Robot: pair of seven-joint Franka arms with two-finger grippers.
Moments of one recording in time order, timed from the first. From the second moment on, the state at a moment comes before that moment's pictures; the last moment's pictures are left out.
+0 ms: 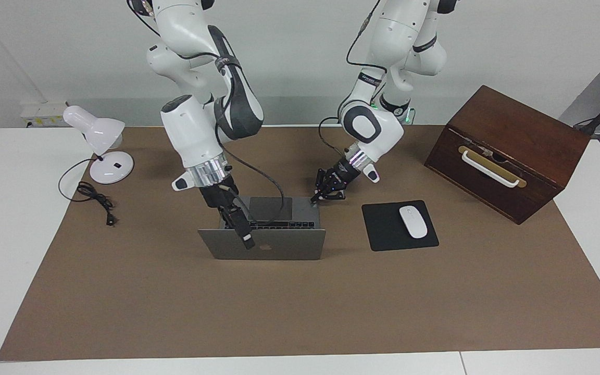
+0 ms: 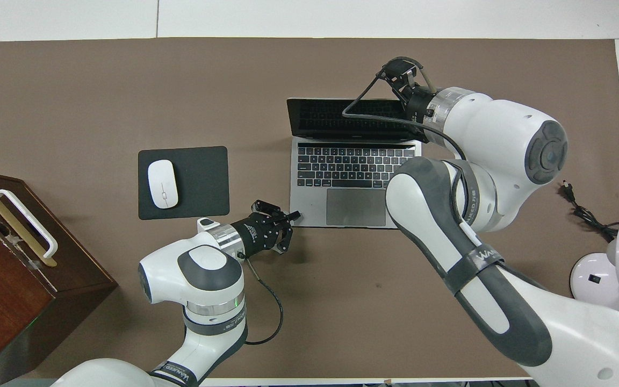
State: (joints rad) left arm -0.58 0.22 -0.08 -2.28 -2.00 2.74 -0.82; right arm 0.50 0.28 -0.18 -1.87 0.54 2.75 0.88
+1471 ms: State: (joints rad) left arm -0.39 0.21 -0.08 -2.06 -1.43 2.82 -0.80; right arm 0.21 -0.01 -0.21 -1.76 0.13 1.94 0.15
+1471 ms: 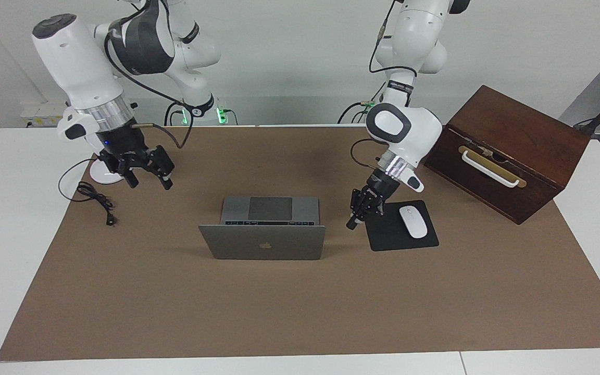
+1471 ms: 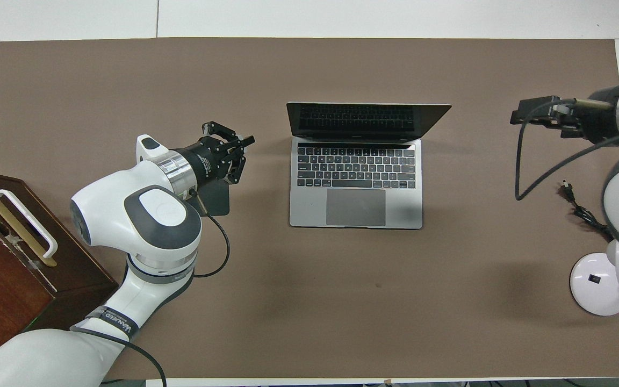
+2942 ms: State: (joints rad) left arm -0.07 0.05 0.02 -1.83 -0.16 1.83 -0.39; right arm -0.09 -0.05 0.02 -1.57 -0.02 1.51 -0.07
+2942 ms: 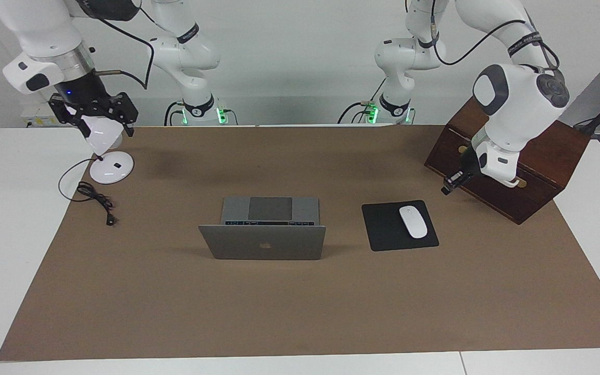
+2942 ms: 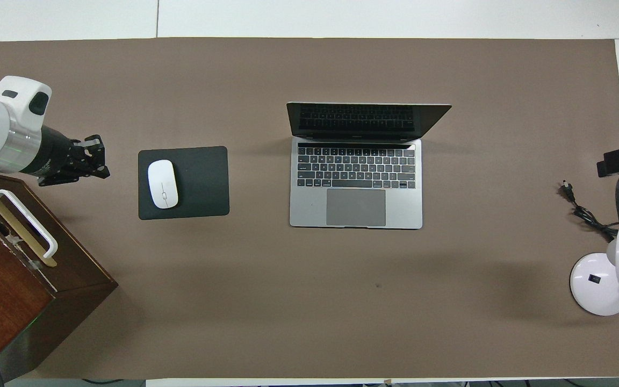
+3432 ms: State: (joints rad) left arm -0.02 -0.11 0.02 -1.85 -0.15 1.64 -0.30; right arm -0.08 -0.05 0.01 -1.55 -0.02 1.51 -0.07
